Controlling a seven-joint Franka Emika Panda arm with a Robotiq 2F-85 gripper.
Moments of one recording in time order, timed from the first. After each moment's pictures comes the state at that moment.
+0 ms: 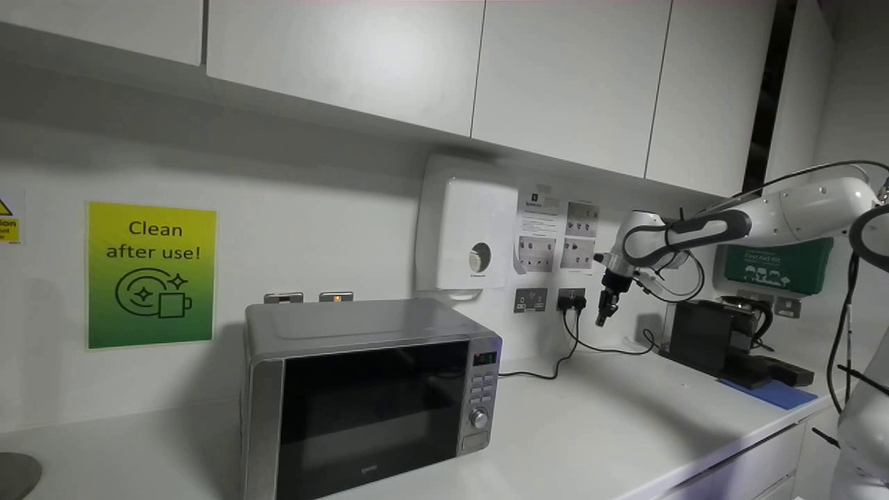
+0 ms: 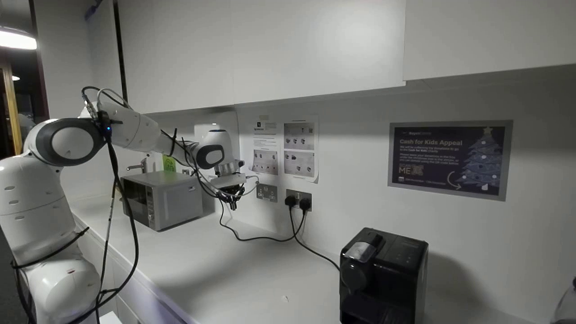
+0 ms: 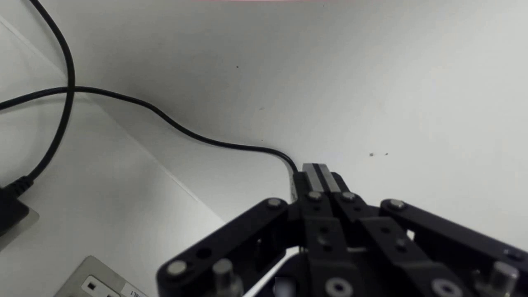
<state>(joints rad) 0.05 -0.16 -0.01 -2.12 0.04 2.20 -0.86</state>
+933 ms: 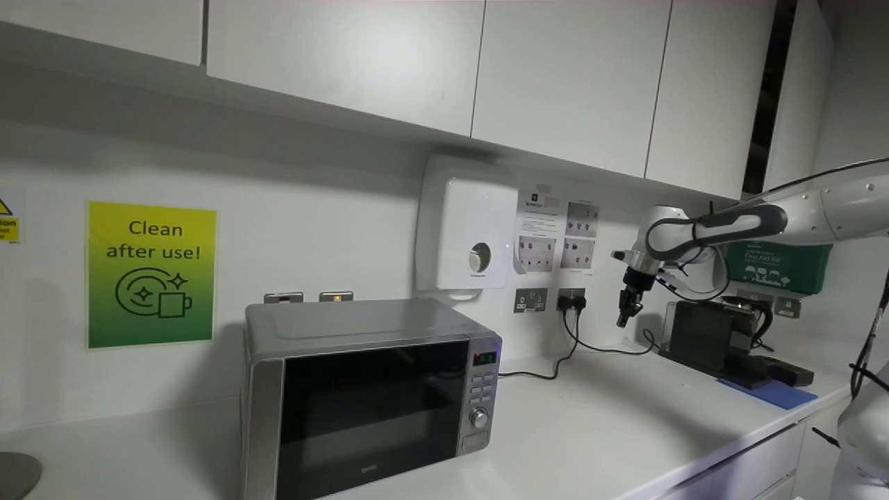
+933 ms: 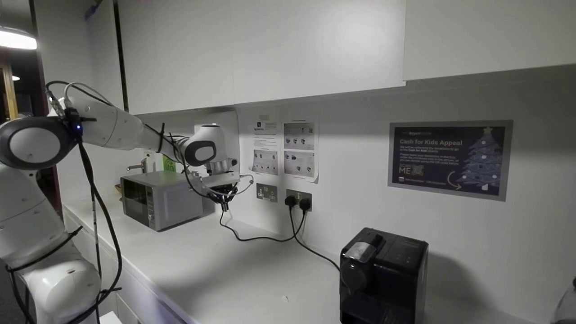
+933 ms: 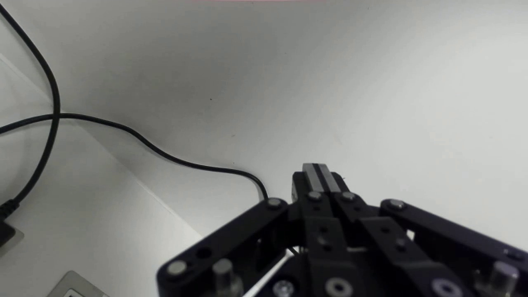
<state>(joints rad) 0.06 -0.32 -0.05 -2.24 0.05 2.12 -0.93</state>
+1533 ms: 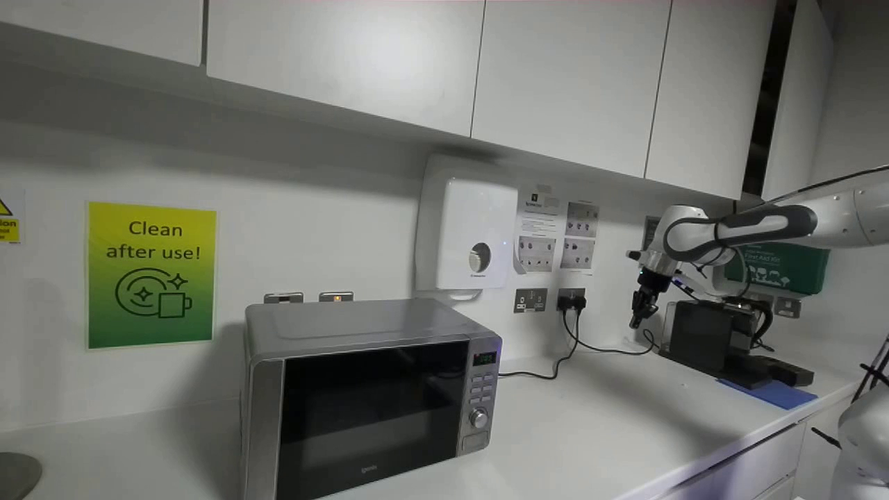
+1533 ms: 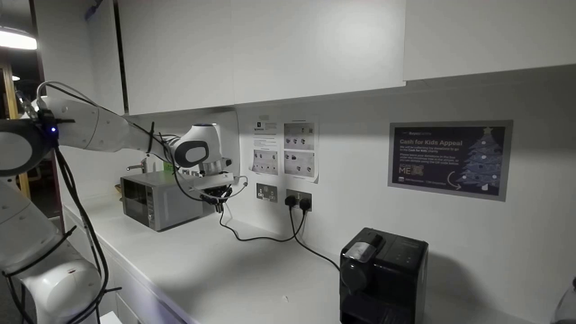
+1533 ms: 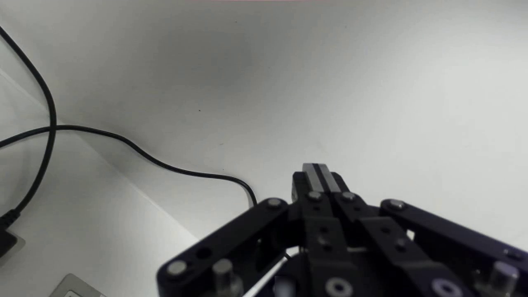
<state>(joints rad) 0.07 -0.45 -0.09 -2.34 0.05 2.12 -0.95</state>
